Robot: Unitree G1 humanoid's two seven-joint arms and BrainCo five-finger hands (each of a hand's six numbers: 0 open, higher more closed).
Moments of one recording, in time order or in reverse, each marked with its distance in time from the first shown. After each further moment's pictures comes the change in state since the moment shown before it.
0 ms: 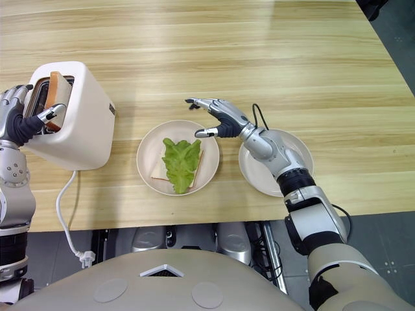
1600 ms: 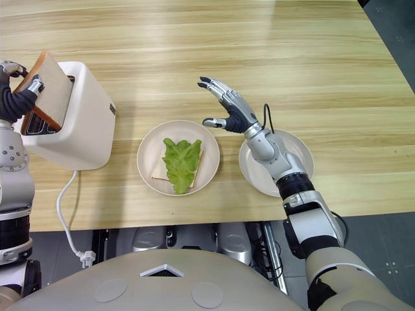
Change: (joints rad) left arm -0.134 -0.043 0.009 0.006 -0.077 -0.080 0.166; right arm 0.039 0.025 -0.054 -0.002 0.013 0.015 -0.147
